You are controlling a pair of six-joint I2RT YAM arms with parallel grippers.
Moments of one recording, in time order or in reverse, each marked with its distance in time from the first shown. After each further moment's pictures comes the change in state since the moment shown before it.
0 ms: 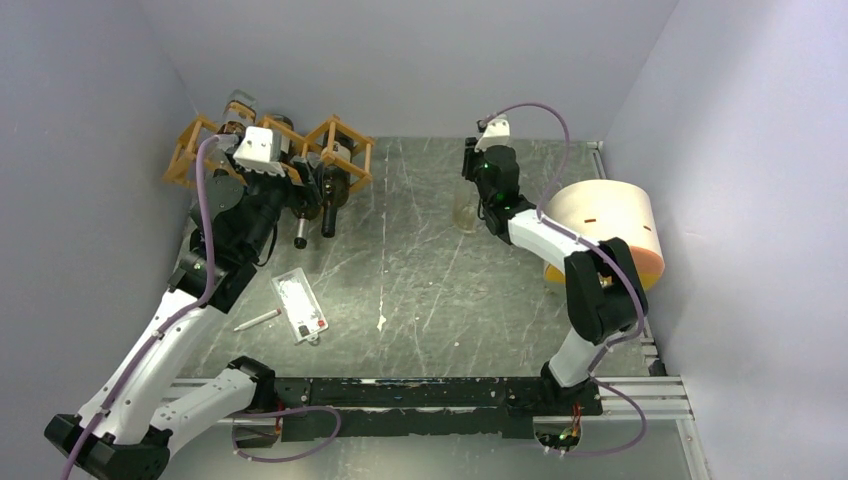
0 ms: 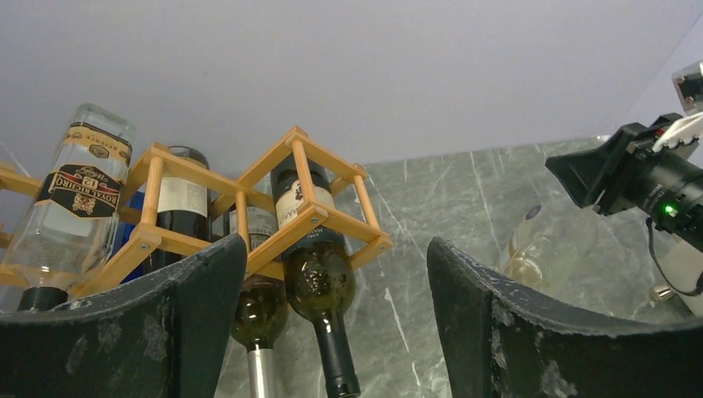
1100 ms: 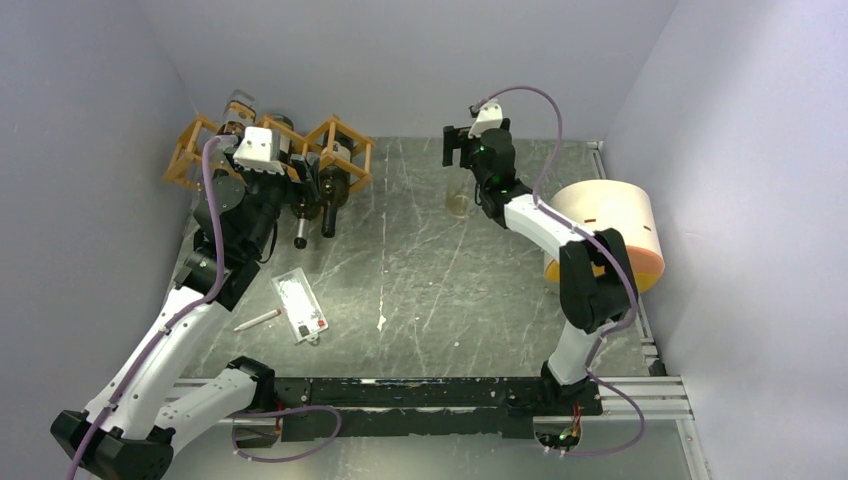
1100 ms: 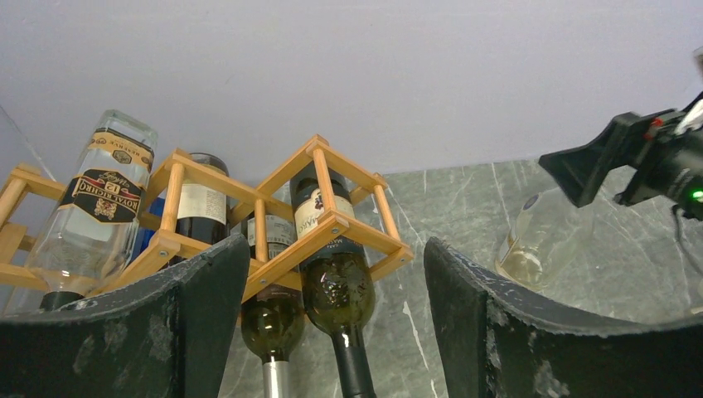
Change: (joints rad) left arm 0.034 0.012 -0.051 0.084 -0.010 0.027; right arm -0.014 0.133 0.179 -0.042 -0.092 -0.038
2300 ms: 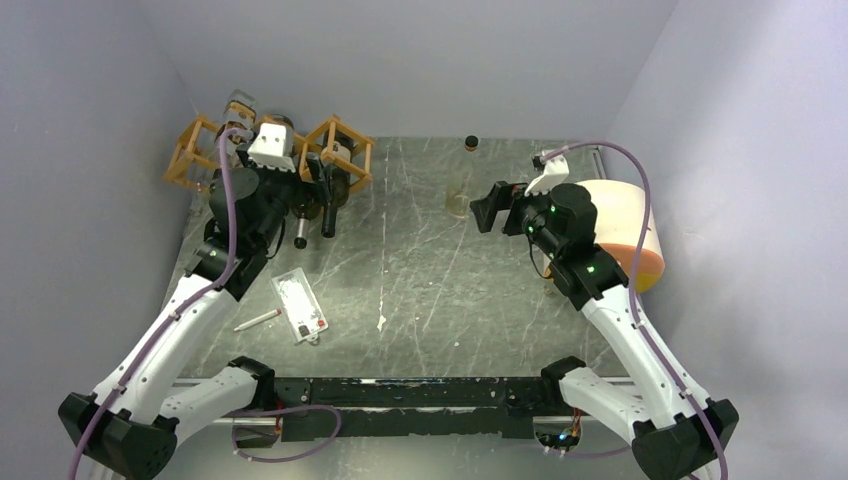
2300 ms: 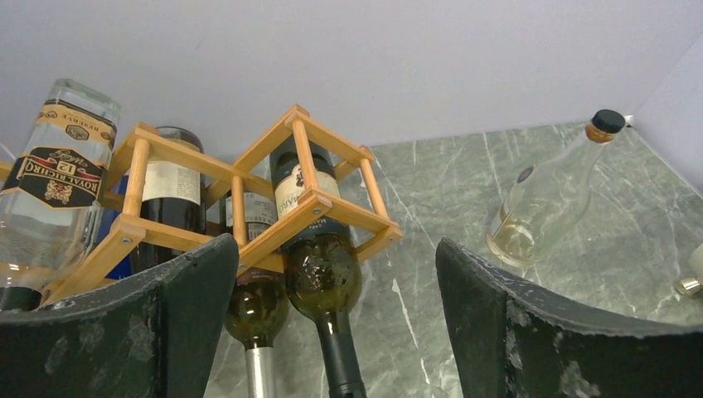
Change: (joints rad) left arm 0.000 0.053 0.003 -0.024 0.038 -0.031; right arm -0.003 -0.865 -0.310 -0.678 -0.248 0.284
